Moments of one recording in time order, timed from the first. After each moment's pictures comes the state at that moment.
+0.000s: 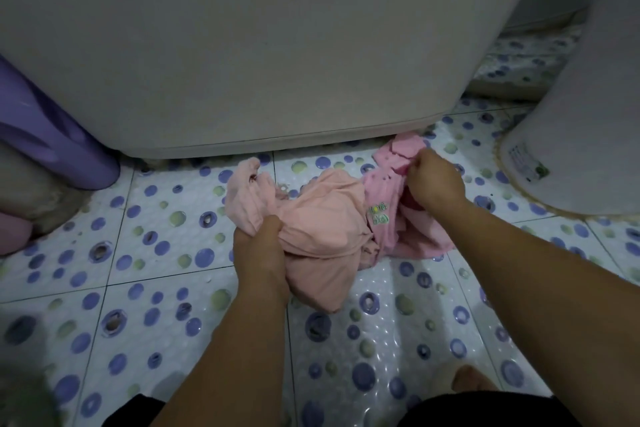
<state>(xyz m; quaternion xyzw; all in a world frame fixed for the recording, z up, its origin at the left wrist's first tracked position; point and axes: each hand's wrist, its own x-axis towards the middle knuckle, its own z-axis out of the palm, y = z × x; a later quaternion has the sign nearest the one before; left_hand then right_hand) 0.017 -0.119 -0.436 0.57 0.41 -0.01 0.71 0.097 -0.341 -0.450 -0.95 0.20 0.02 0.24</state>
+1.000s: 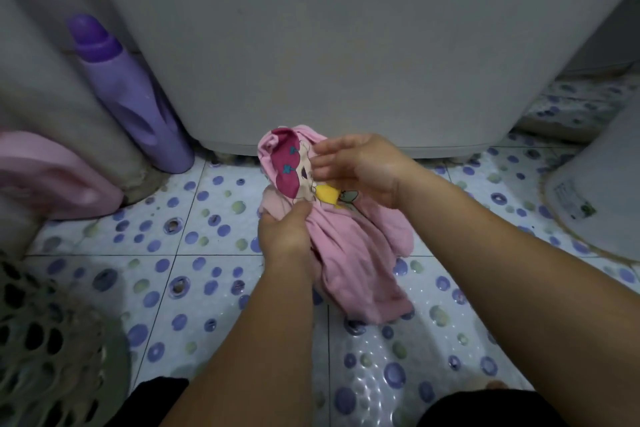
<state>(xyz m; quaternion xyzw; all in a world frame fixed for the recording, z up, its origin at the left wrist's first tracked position) 0.000 -0.079 -0.387 0.50 0.44 0.03 0.75 0.073 -0.176 -0.341 -0.70 -0.01 0.25 0.67</state>
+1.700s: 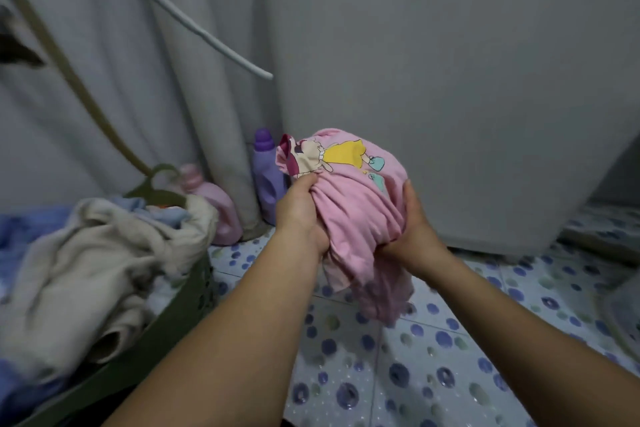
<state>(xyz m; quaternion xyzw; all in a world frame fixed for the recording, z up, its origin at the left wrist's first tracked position) -0.064 -0.016 -0.212 0.36 0.27 0.11 0.89 -0.024 -0.165 -0.273 -0.84 -0.13 0.08 0.51</state>
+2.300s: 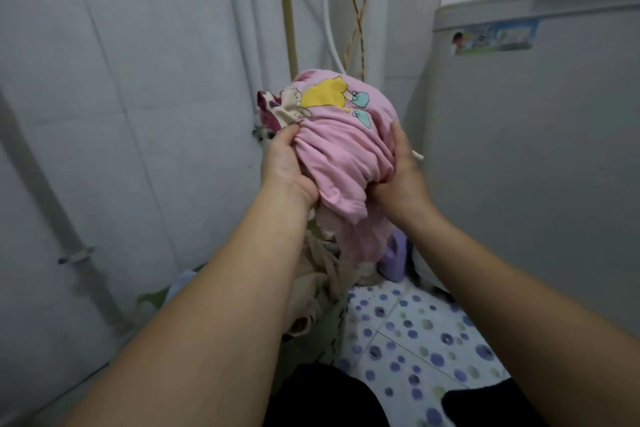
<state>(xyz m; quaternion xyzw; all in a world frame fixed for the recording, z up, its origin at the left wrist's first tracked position) -0.231 0.118 -0.024 0.36 0.14 0.35 0.85 -0.125 0.027 -0.084 -0.69 -0.40 -0.03 0.60</state>
